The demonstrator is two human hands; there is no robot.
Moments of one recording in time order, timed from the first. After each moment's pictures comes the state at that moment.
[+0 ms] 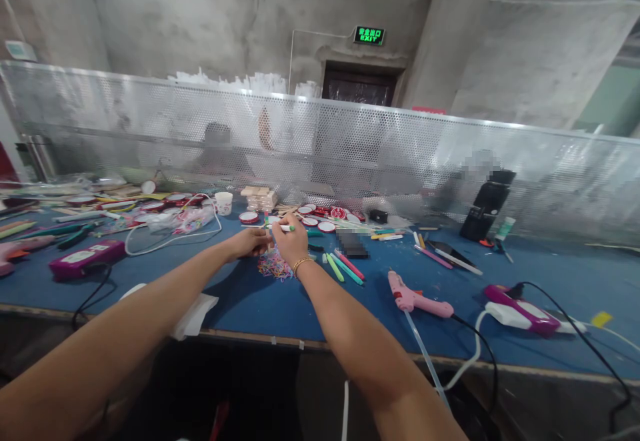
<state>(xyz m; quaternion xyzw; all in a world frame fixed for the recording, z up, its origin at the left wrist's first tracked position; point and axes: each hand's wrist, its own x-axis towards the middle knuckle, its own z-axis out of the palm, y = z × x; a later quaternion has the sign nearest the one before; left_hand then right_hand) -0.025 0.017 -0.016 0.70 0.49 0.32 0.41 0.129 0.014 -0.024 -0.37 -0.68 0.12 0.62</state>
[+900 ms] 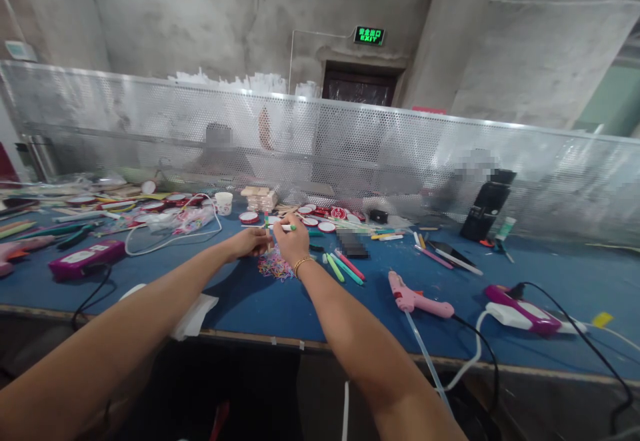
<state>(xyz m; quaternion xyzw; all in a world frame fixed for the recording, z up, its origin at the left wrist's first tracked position) -0.024 0.017 -0.015 0.70 0.49 0.32 0.41 0.130 0.015 -0.022 -0.37 -0.68 0.12 0.62</state>
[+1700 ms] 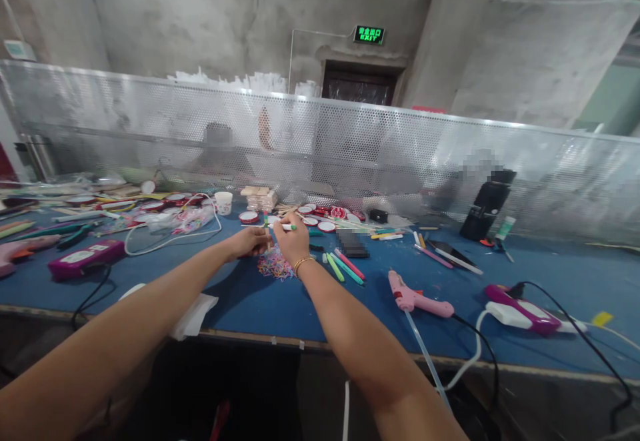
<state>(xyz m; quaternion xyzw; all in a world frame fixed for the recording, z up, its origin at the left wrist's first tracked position) -0.025 0.019 -0.017 0.70 0.49 0.32 0.42 0.131 0.012 -0.020 -0.37 -0.67 0.11 0.63</state>
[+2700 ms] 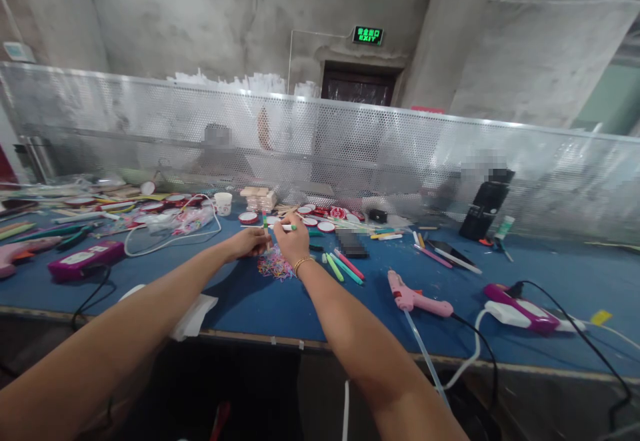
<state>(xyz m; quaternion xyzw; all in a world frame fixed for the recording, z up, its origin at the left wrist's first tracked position) -0.026 0.021 -0.018 0.70 0.49 0.33 0.41 0.131 0.014 -0.022 -0.38 -0.67 0.11 0.63</state>
